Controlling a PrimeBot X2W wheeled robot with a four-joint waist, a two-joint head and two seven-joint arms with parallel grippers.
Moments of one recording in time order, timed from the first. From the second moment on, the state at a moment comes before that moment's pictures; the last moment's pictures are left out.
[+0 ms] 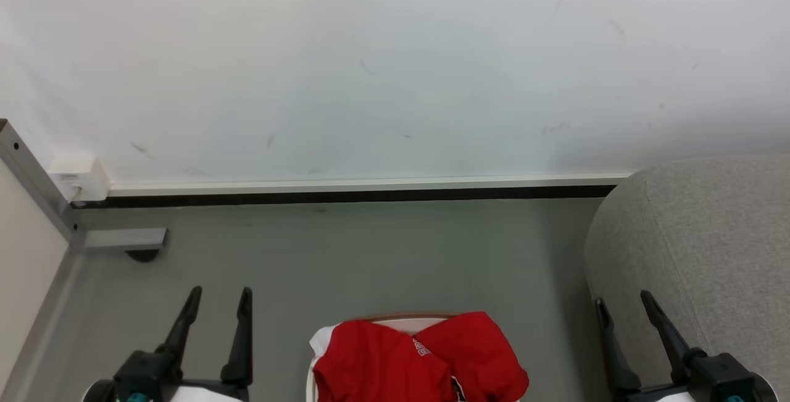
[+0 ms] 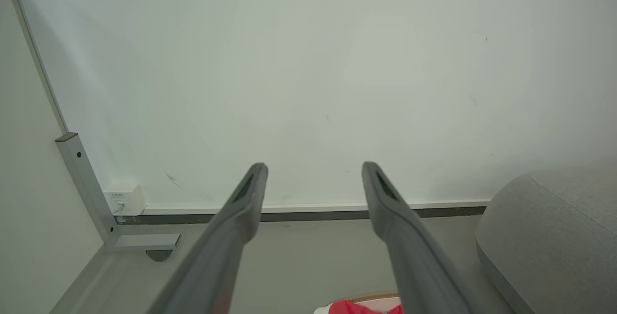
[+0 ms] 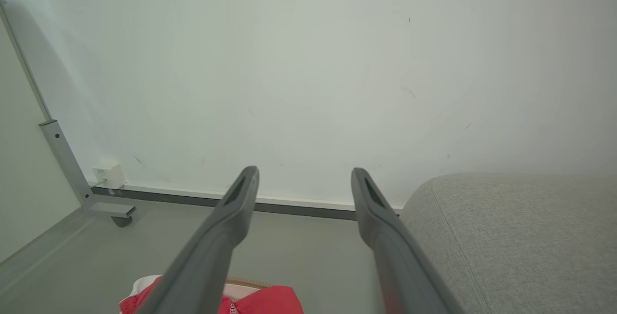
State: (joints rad) left arm -0.04 0.05 0.03 0.17 -0.06 -0.08 -0.26; right arm -0.06 -0.05 0.10 0.26 0.19 0.13 -0.26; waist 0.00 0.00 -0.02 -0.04
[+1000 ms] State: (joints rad) left arm -0.19 0.07 0.04 0.18 -0.09 -0.12 -0.26; right arm -0.14 -0.05 0.10 0.14 0.26 0.13 -0.26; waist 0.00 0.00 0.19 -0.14
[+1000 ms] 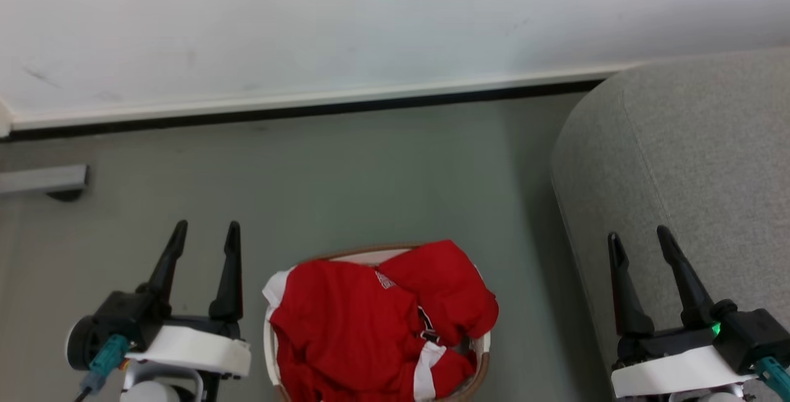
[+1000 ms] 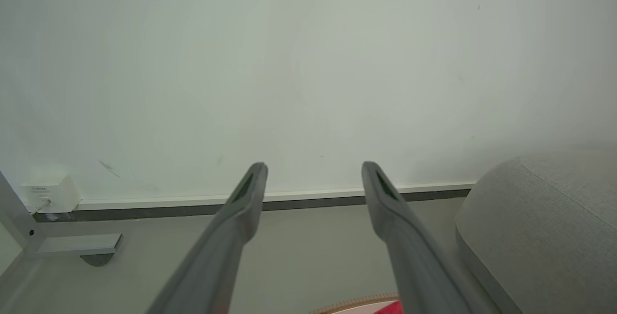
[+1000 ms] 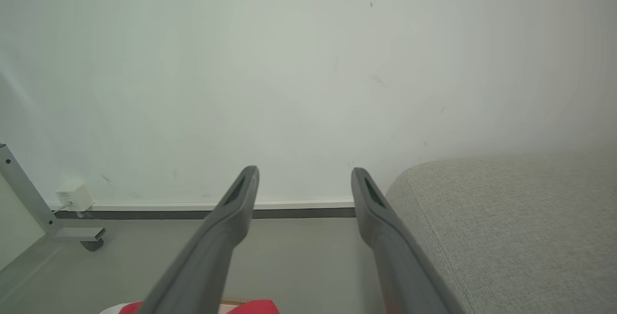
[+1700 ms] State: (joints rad) left arm -0.42 0.21 -0.09 0.18 -0.13 -0.13 -0.26; right arm -0.29 -0.05 0.06 0.03 0.40 0.13 -0.26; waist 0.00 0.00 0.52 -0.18
